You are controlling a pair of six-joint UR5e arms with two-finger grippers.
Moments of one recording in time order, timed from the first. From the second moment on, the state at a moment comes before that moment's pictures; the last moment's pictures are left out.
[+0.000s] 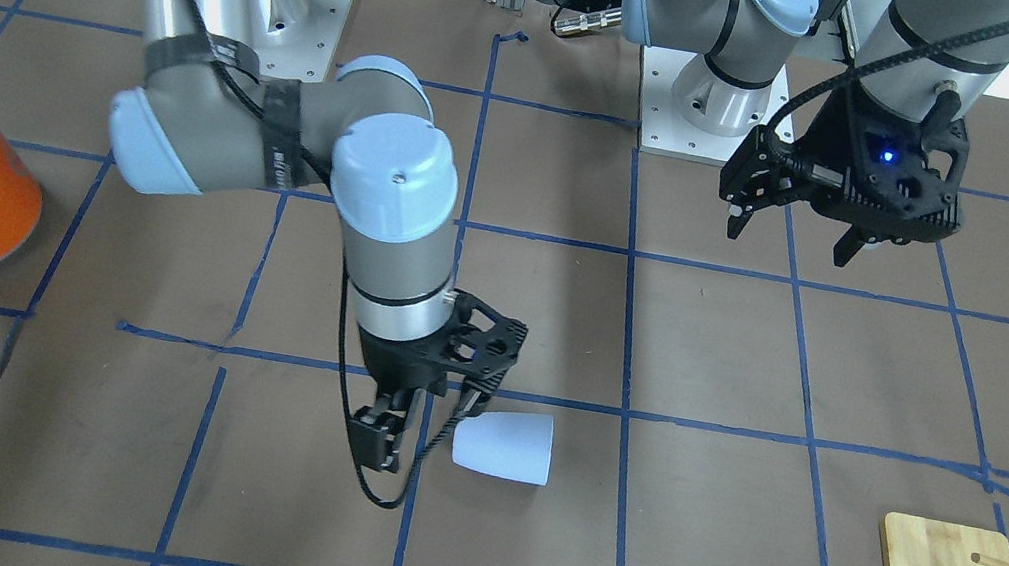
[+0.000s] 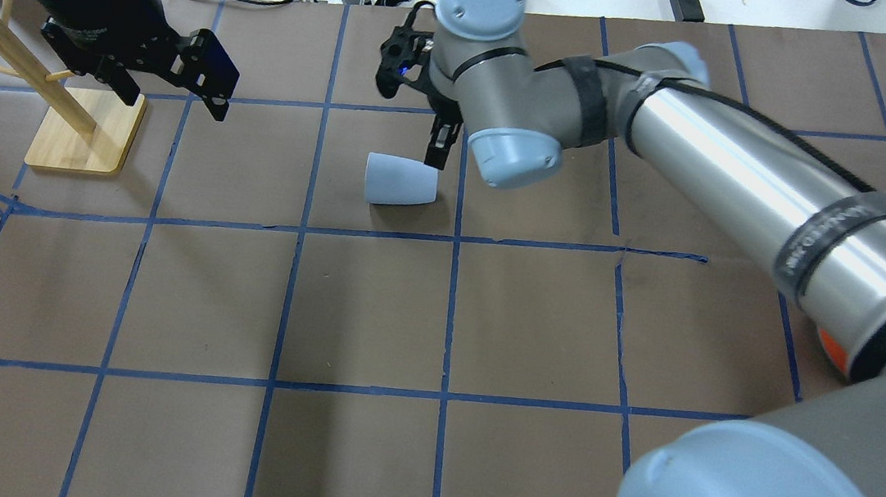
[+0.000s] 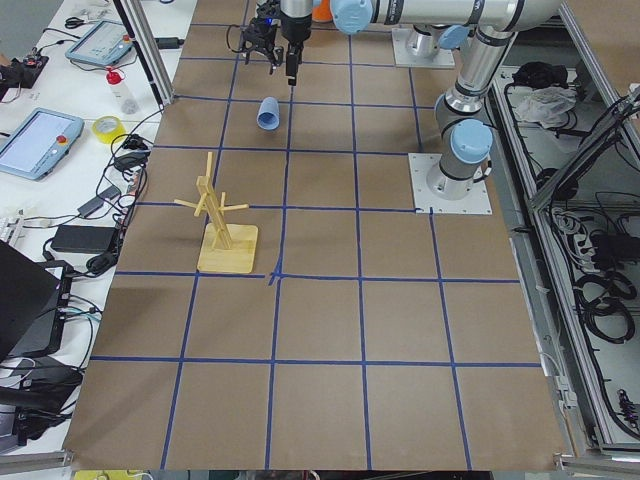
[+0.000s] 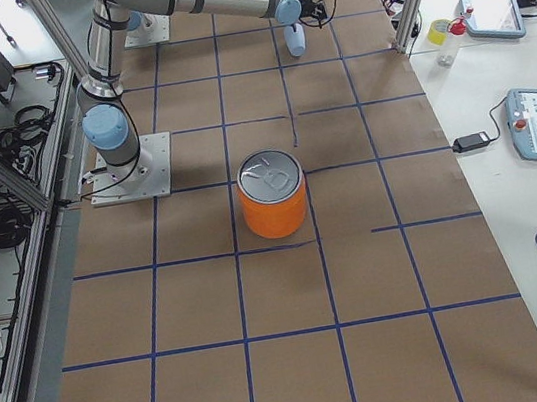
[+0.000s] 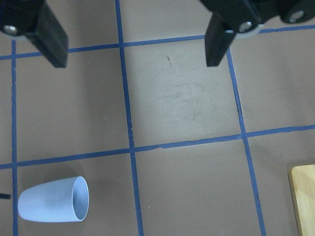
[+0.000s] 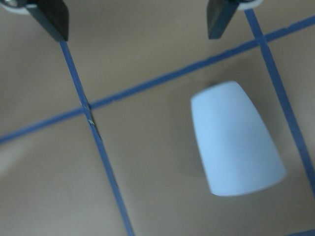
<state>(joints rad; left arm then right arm) -1.52 -1.59 -1.55 -1.50 1.59 0.16 1.83 -1.08 1.45 -2.22 -1.53 -0.88</state>
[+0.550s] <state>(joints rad) -1.51 -1.80 -1.56 -1.31 1.40 0.15 1.56 -1.23 1.46 -1.93 -1.53 -0.36</state>
